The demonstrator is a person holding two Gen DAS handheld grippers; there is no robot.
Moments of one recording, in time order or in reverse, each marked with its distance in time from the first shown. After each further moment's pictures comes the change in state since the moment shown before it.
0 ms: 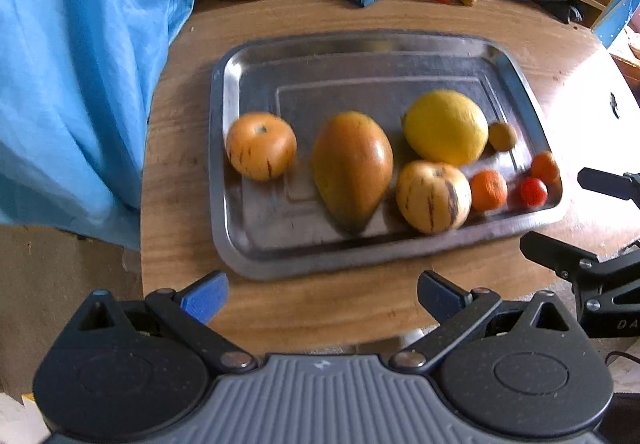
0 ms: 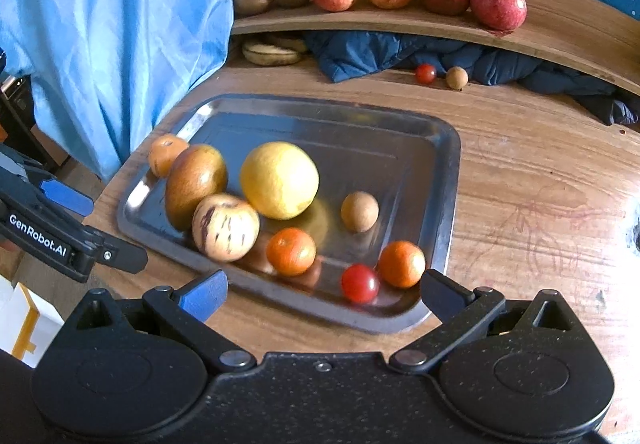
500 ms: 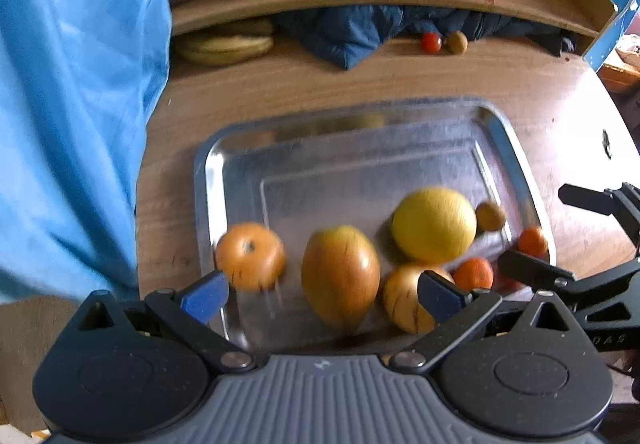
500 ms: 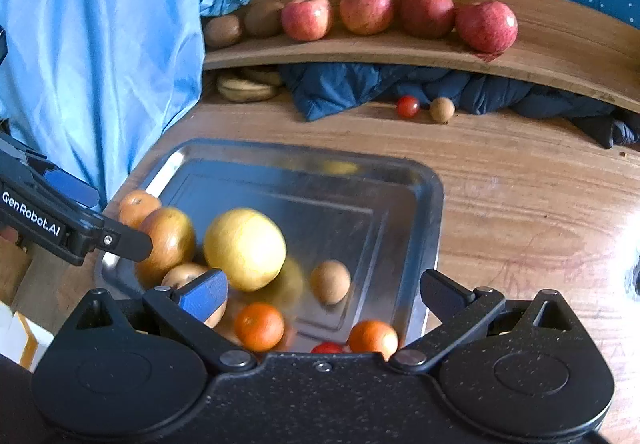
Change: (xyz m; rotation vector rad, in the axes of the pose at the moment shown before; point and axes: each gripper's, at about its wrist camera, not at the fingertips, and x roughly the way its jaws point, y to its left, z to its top) left arm -0.002 -0.004 0.063 0.088 -0.065 -0.039; right arm 0.016 -0.022 0.037 0.047 -0.047 -0.018
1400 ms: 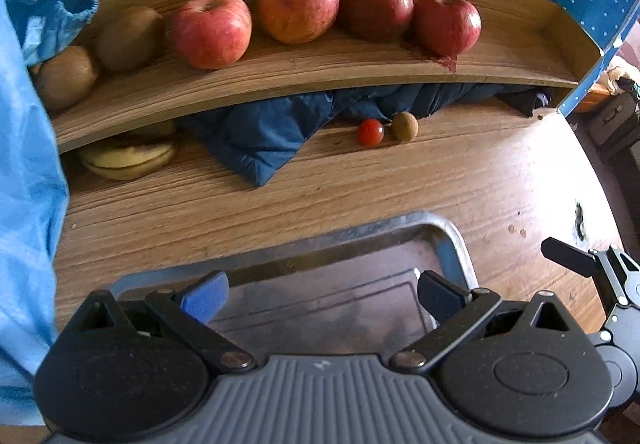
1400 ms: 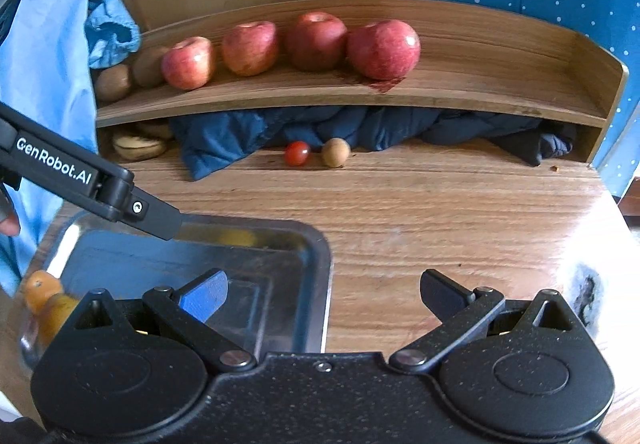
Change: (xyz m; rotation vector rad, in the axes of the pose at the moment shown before) left arm 0.038 -0.050 0.108 0.033 -0.065 -0.120; right arm 0.022 -0.048 0.030 0.102 -0.076 -0.220
